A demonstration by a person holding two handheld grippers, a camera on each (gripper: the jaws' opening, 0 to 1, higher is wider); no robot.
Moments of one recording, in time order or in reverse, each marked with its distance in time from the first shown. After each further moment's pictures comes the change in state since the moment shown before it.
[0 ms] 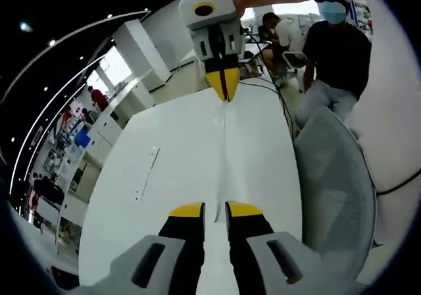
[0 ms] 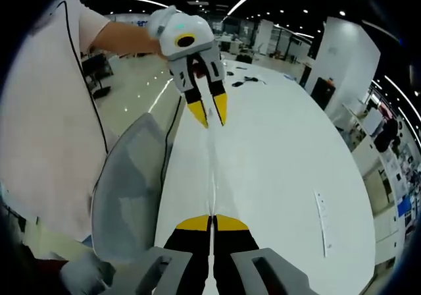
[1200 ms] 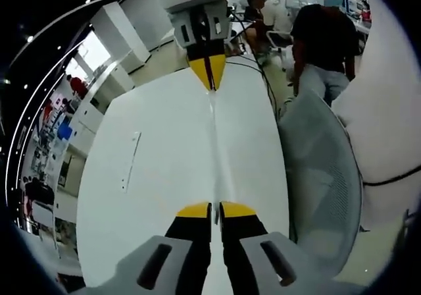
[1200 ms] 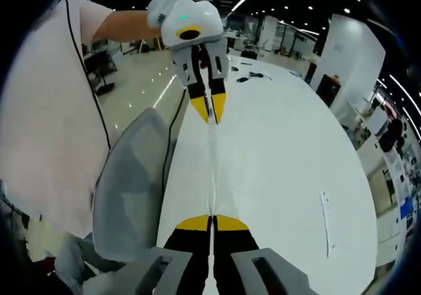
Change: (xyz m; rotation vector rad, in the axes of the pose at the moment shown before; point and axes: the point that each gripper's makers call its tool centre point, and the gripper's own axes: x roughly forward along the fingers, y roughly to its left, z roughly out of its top) left arm 0.003 -0.012 -0.011 0.037 0.168 -0.115; right arm 0.007 0.003 -0.005 -0.011 0.031 0.033
